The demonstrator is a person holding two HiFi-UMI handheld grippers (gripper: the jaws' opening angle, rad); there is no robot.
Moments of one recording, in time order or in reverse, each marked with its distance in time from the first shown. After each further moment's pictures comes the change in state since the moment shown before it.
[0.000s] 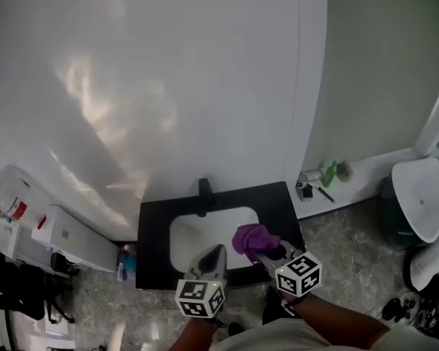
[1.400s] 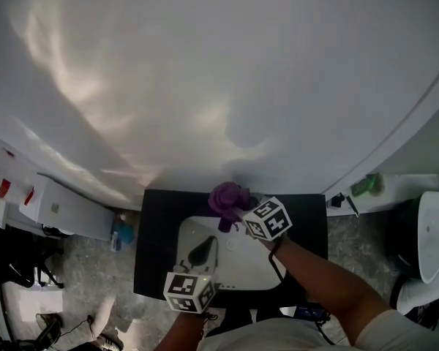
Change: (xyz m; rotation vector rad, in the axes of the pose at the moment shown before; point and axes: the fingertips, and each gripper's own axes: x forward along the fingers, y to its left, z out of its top) left arm 0.130 0.234 0.003 -0.153 0.094 0.151; right arm 0.388 -0.122 -0.015 -0.149 0.396 0.189
